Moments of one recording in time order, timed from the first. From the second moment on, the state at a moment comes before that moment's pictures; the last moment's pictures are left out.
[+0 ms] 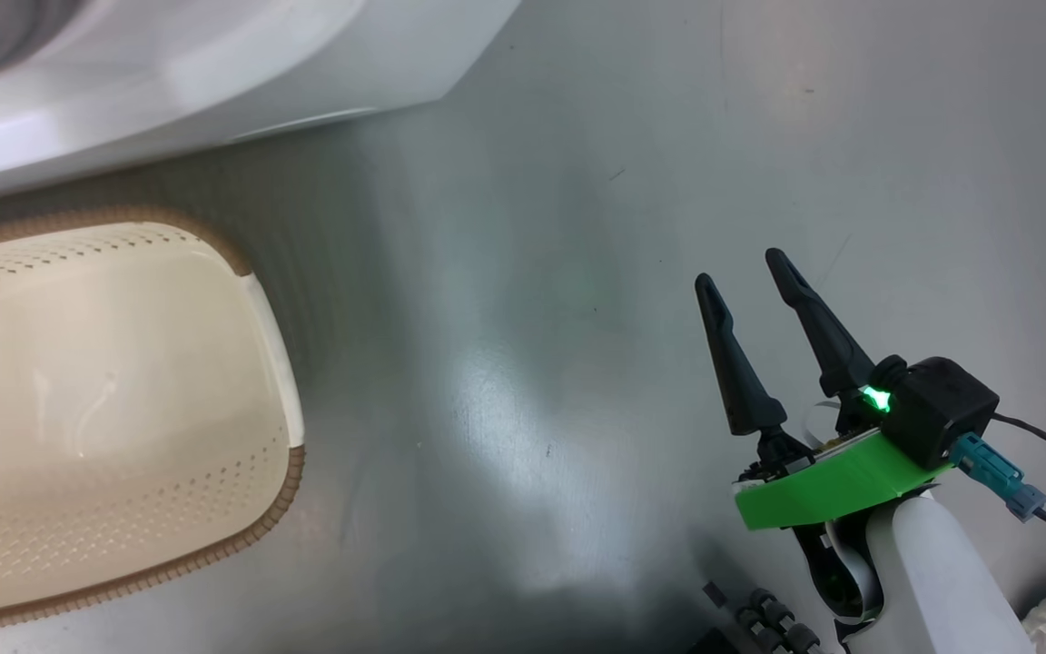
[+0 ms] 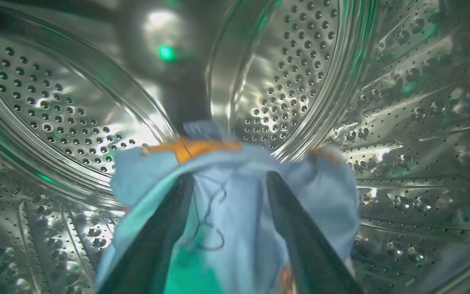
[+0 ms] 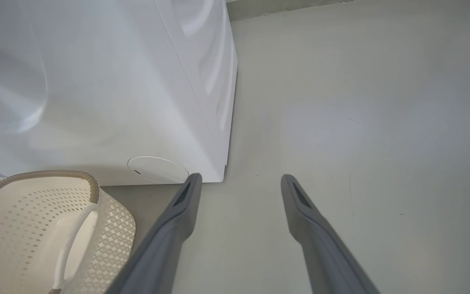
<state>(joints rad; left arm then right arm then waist) -1.31 0.30 0.02 0.65 -0.18 -0.13 -0.26 -0.31 -0.05 0.17 0.08 0.25 0.13 -0.26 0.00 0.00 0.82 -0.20</state>
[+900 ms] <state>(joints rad) -1.29 0.23 -0.03 1.07 -0.29 -0.13 -0.19 -0.32 -0.05 0.15 0.11 0.23 0.13 -0.26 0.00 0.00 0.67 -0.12</state>
